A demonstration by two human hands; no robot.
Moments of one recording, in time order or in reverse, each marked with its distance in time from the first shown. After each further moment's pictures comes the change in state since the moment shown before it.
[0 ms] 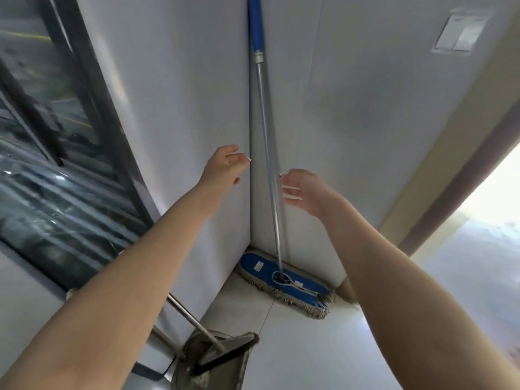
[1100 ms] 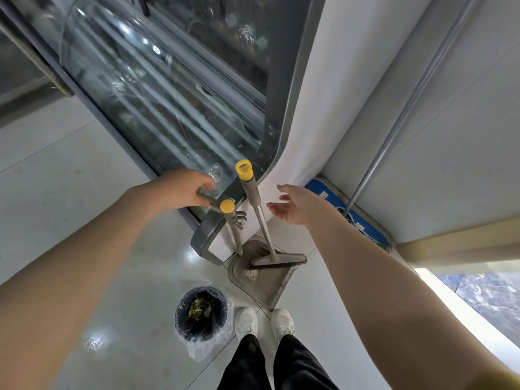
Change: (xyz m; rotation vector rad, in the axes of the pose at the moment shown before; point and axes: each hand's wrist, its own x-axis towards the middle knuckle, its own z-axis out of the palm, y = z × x) left_hand -0.040 -0.224 -0.314 1.139 -0.392 -0.384; right_hand 0.080 0.237 0.240 -0.097 -0.056 0.769
